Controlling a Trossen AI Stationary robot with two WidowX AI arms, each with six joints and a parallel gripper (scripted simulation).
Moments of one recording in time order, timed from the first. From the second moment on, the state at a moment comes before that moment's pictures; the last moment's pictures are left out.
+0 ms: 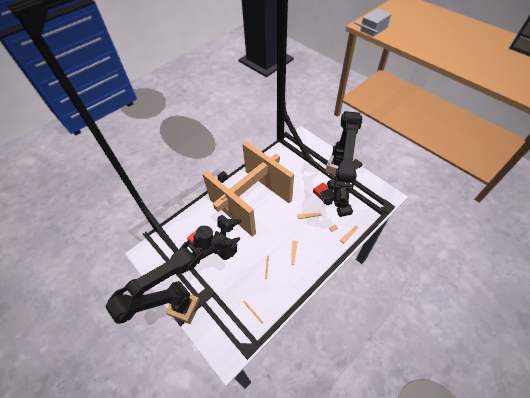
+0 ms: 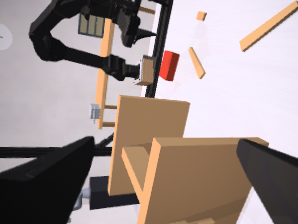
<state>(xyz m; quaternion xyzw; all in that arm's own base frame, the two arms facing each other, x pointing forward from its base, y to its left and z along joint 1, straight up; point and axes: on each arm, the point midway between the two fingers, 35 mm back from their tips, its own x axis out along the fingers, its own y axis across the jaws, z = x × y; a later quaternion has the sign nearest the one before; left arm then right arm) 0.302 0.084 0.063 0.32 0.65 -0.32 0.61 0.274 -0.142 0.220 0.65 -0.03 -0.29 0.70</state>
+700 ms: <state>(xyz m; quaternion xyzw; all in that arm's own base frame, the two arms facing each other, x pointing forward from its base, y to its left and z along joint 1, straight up) 0.319 -0.025 0.003 0.07 0.70 -0.06 0.71 0.317 -0.016 0.306 0.08 0.00 -0.03 1.00</state>
